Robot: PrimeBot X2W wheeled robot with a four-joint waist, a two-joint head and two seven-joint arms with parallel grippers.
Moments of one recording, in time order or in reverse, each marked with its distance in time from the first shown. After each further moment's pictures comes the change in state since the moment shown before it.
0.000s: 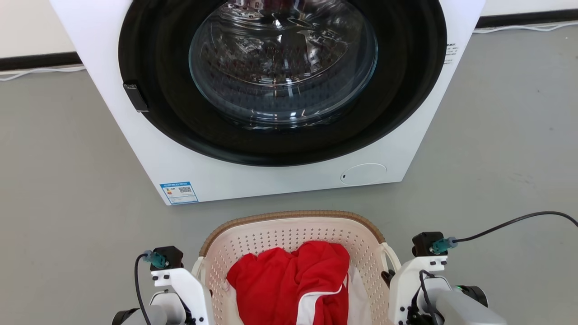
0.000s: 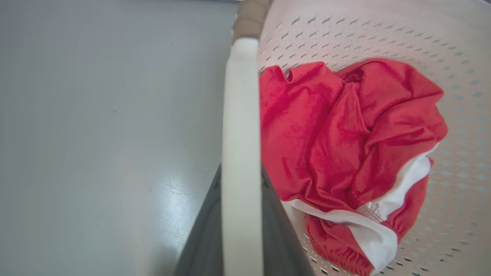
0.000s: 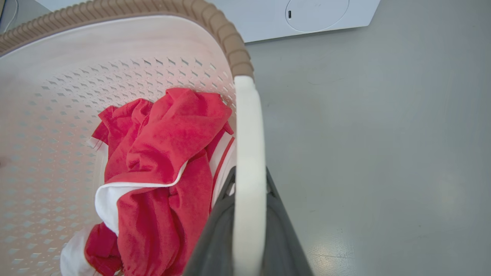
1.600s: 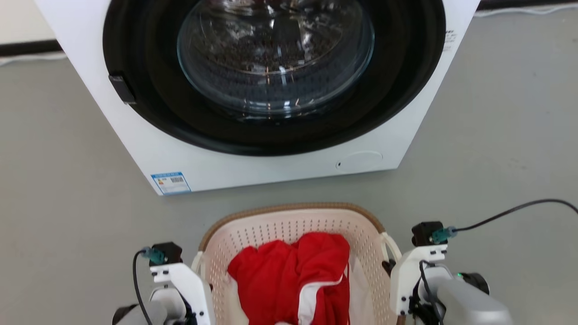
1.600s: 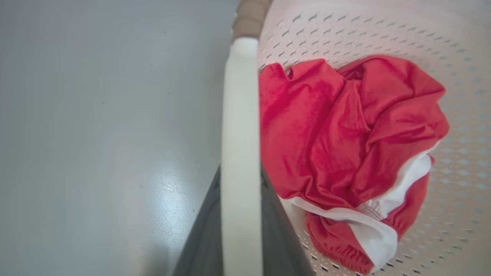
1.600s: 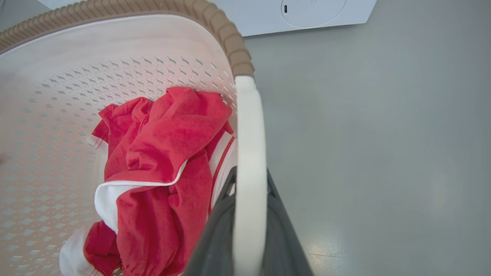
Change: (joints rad) left arm -0.017 -0.003 -0.064 0.017 -0.086 0.000 -0.017; right arm -0.044 -0.021 0.150 0.001 0.113 0.000 -0.007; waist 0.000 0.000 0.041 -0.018
